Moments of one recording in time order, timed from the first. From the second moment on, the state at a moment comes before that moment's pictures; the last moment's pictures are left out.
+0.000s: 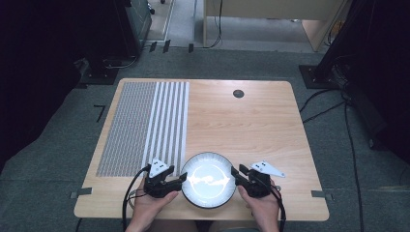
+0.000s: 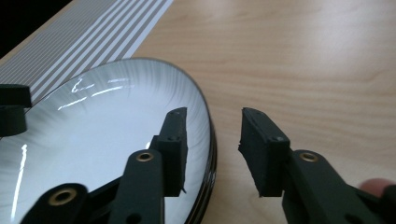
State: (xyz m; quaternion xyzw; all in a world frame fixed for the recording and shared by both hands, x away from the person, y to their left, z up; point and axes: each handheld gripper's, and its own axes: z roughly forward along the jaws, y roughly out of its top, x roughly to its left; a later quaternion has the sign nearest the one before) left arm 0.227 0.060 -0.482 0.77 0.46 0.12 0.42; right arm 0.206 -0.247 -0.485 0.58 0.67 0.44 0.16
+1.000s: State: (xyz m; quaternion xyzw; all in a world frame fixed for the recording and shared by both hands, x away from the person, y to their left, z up) left arm 0.223 0.052 -0.488 0.79 0.44 0.11 0.41; right arm 0.202 -0.240 -0.493 0.63 0.63 0.43 0.13
